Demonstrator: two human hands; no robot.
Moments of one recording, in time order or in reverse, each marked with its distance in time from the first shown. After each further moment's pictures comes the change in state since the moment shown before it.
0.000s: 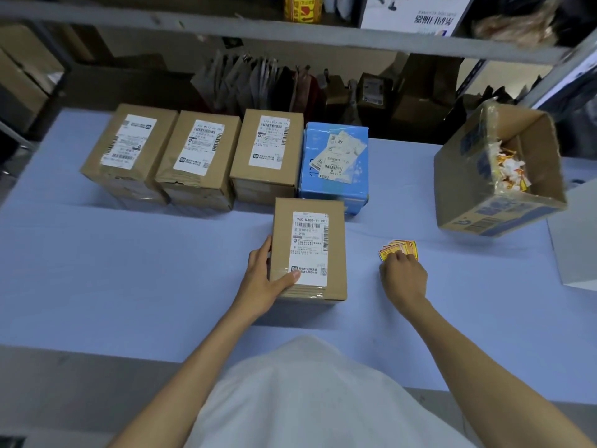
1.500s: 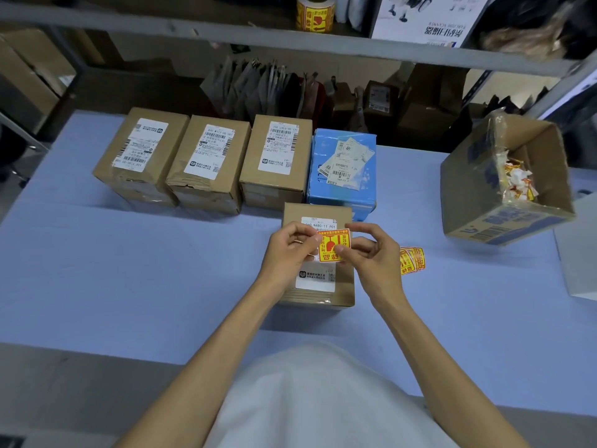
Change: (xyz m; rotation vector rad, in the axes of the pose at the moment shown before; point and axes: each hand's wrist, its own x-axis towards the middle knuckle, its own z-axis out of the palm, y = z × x) left_hand 0.009 0.088 0.005 -0.368 0.055 -0.008; right_hand -0.047 -0.102 -0.110 1.461 -0.021 0.033
